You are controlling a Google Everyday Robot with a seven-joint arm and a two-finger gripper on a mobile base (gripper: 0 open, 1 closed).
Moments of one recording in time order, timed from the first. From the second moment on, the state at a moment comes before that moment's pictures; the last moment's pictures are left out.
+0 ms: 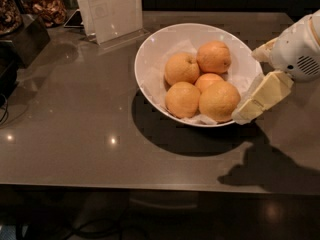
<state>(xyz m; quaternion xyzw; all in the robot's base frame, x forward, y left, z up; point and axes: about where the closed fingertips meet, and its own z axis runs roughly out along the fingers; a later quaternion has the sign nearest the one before) 0.479 -0.173 0.944 -0.51 0.80 0.11 0.28</state>
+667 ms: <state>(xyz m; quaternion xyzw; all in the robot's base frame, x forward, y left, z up) 0.479 -0.153 0.918 -0.51 0.80 0.15 0.26</state>
